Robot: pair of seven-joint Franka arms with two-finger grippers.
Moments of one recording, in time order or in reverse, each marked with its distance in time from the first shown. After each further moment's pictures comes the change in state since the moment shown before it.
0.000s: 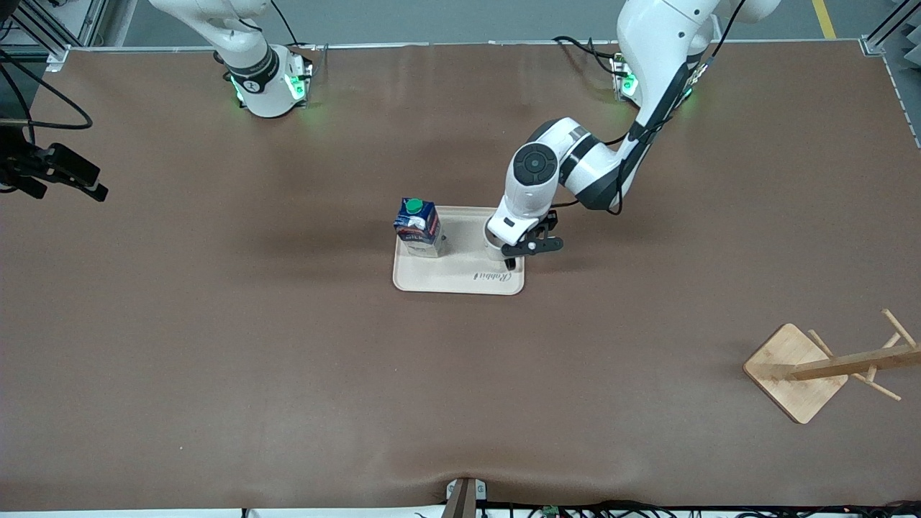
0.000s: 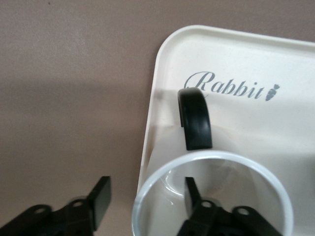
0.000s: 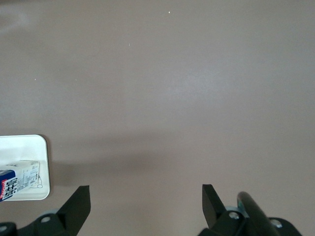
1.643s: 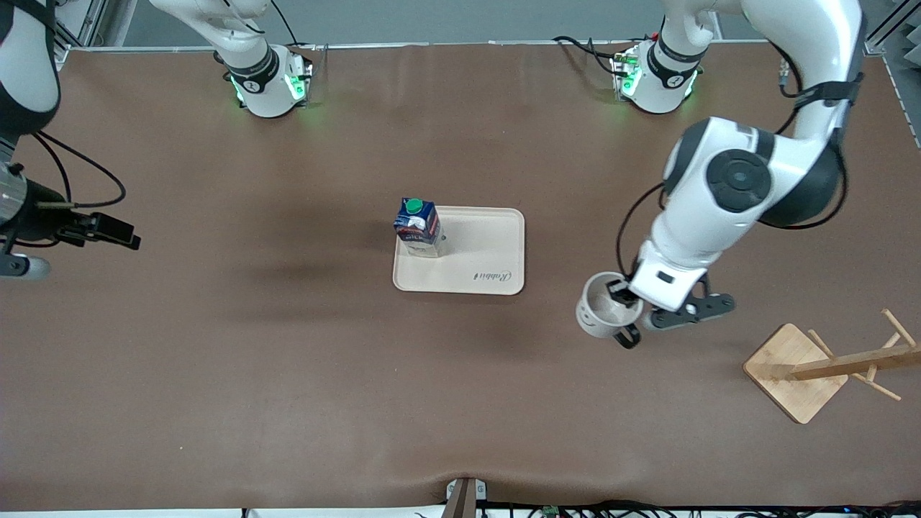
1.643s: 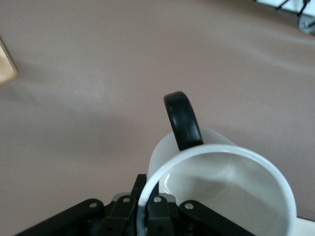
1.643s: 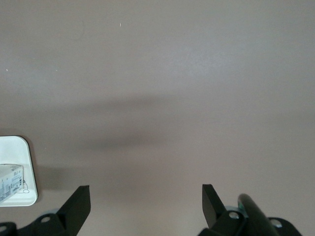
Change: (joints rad) left arm 0.366 -0.118 0.020 0.411 0.007 -0.312 0.313; right arm -0.010 0.240 0.013 0.058 0.003 0.033 -0.004
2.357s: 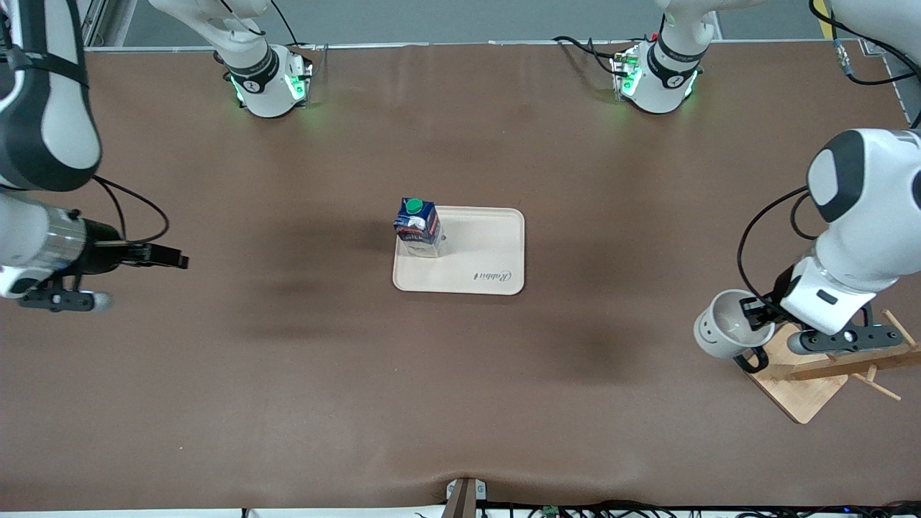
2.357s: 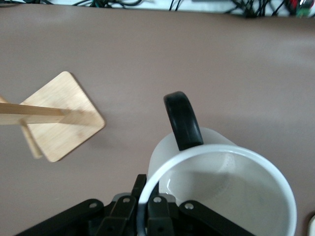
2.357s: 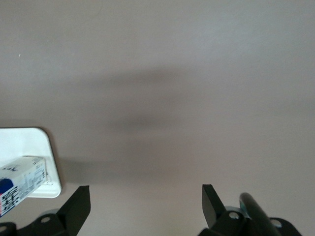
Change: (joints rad) left arm 0.251 -0.019 0.003 0.034 0.010 -0.062 0.448; right arm 0.055 0.100 0.006 0.002 0.097 0.001 0.058
